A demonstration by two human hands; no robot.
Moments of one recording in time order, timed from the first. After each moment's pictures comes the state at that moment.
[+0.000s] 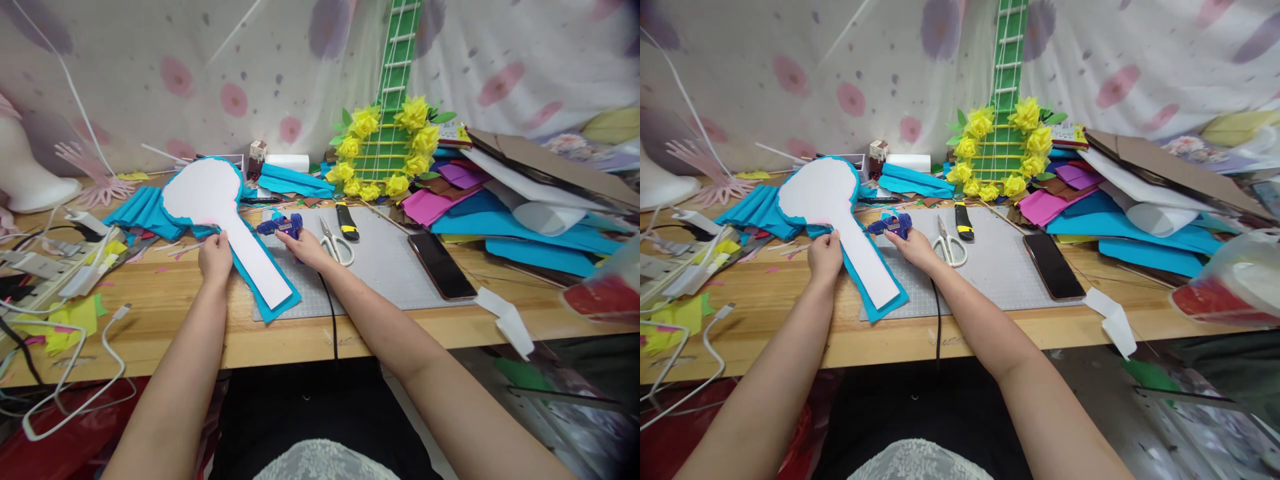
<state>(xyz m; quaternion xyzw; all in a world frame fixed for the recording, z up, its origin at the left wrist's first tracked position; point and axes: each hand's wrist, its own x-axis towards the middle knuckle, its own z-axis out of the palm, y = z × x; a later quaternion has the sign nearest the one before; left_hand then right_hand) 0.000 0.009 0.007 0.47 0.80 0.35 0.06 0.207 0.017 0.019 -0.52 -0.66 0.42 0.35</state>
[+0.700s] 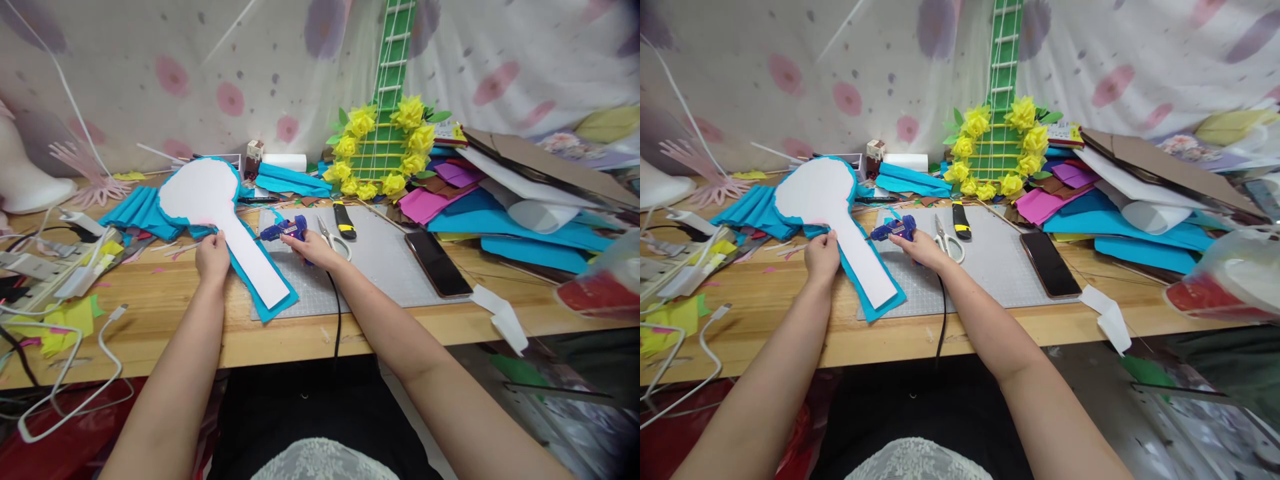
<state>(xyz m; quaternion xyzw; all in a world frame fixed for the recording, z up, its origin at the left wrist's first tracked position) 0.000 0.010 0.008 0.47 0.79 0.38 0.07 0.232 0.012 0.025 -0.49 -0.66 0.48 0.31</state>
